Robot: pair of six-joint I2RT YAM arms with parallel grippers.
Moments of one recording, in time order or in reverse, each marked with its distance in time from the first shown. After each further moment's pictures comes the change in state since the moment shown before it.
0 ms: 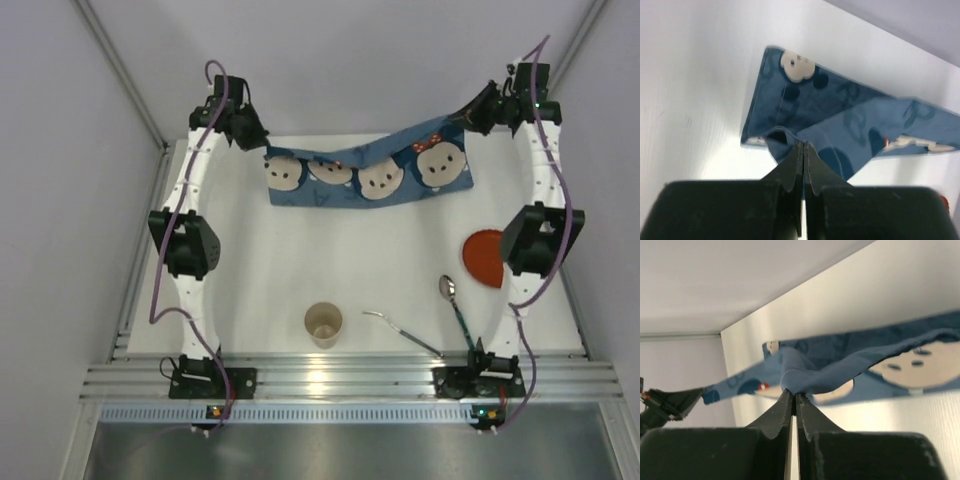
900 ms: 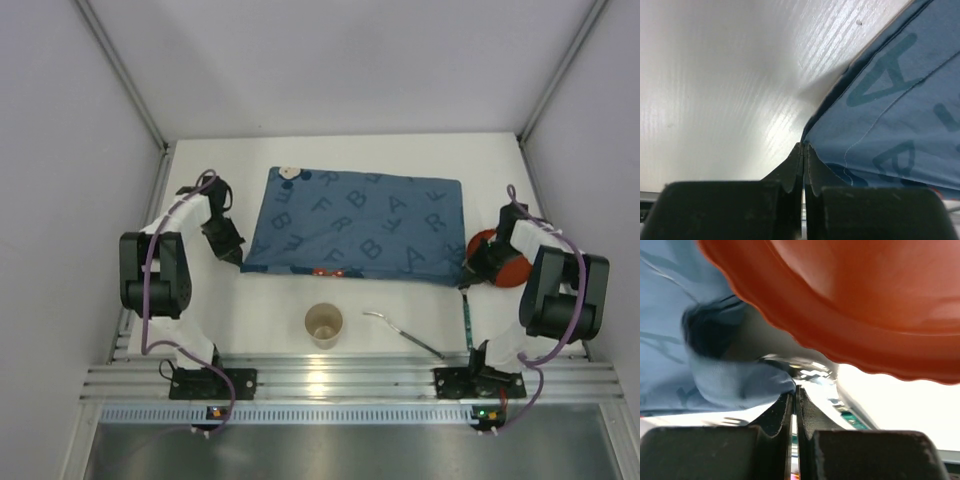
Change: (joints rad) left arm 0.116 -0.425 -1.102 -0.040 -0.033 0.050; right arm -0.101 -0.601 -1.446 -0.038 0.276 -0.227
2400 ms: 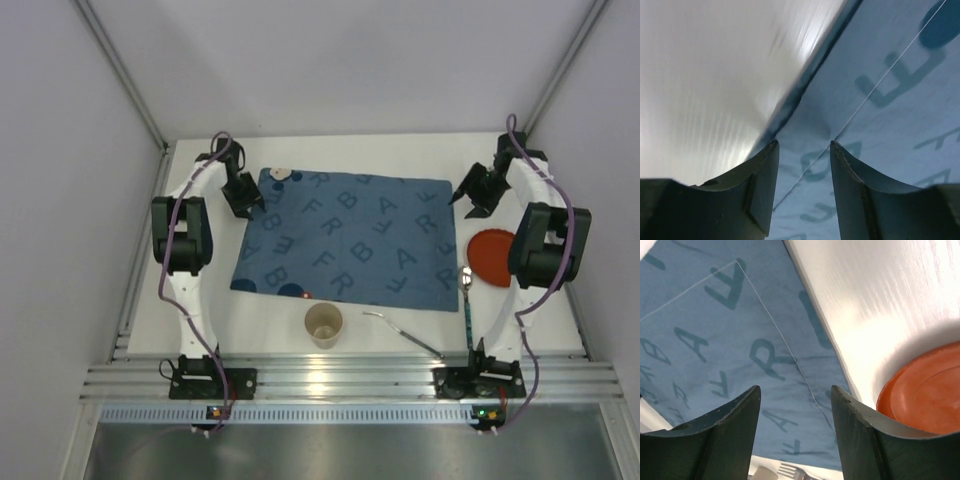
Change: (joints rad) left arm -0.003 0.418 0.506 0.131 0.117 -0.026; right arm 0.067 0.375 0.728 -0.070 -0.005 0.043
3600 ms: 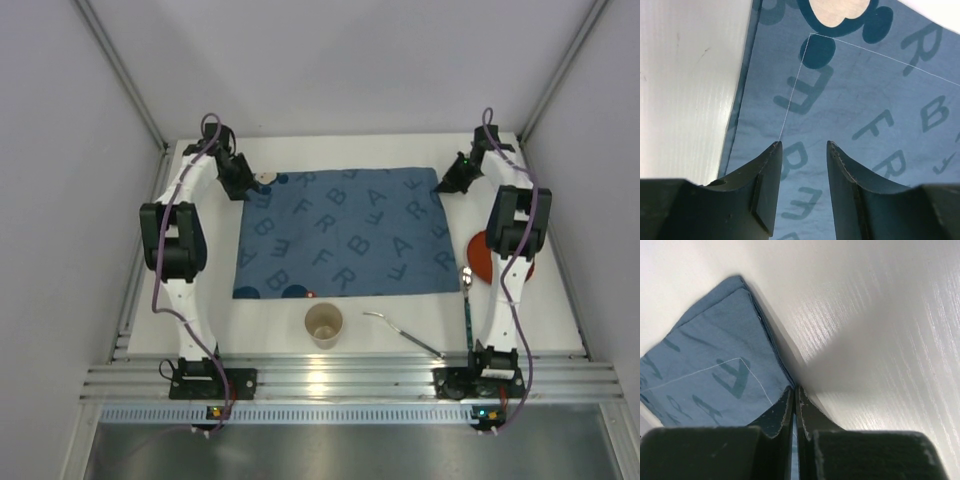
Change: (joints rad) left arm 0.018 -0.058 0.089 0.048 0.025 0.047; right arm 0.055 0.462 0.436 0.134 -0.093 0.077
